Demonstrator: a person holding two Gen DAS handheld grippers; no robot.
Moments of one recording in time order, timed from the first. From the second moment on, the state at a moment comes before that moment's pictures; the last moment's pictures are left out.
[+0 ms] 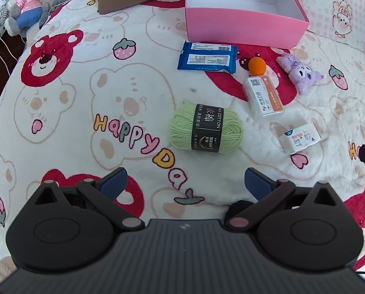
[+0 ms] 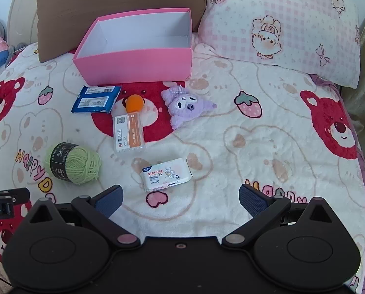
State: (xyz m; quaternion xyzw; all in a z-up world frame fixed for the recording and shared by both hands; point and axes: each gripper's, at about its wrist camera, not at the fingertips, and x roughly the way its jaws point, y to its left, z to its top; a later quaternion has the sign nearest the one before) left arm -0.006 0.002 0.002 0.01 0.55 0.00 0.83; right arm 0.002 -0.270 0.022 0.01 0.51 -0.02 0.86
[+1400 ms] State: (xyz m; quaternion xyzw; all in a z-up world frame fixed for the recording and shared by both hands) left arm -0.009 0.006 -0.007 0.01 0.57 0.01 0.82; right arm 0.002 -0.270 0.012 0.00 0.52 -0.02 0.85
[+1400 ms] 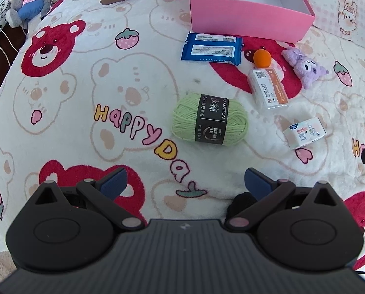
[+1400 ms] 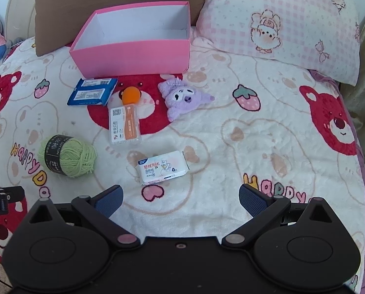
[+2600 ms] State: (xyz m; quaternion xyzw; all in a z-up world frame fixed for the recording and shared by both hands) left arm -0.018 0.003 0.023 0.06 0.54 -0.01 0.84; right arm -0.001 -0.268 0.018 0.01 0.52 0.01 0.85
